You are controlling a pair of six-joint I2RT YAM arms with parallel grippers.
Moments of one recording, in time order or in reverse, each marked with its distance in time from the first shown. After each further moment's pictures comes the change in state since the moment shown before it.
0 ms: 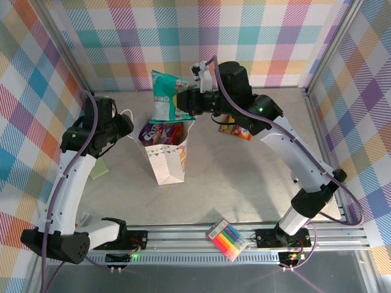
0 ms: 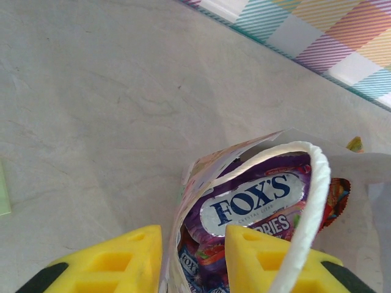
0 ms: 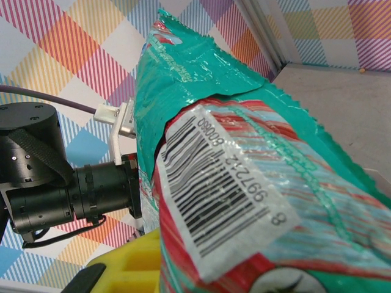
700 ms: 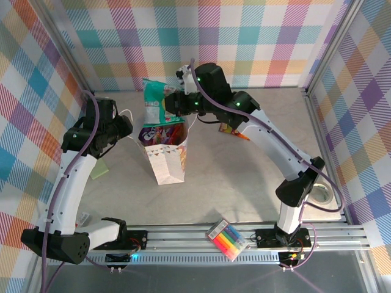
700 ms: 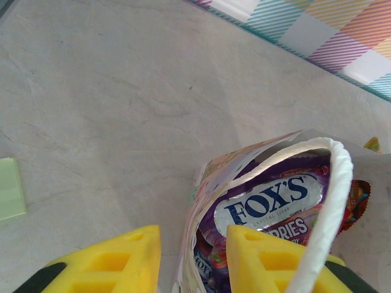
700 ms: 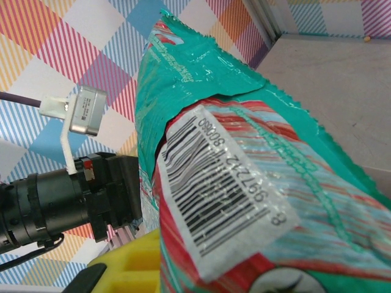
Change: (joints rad) left arm 0.000 -0.001 -0.014 0.000 -0.032 0.015; right arm 0.017 0.162 0.092 -0.030 0.001 0.000
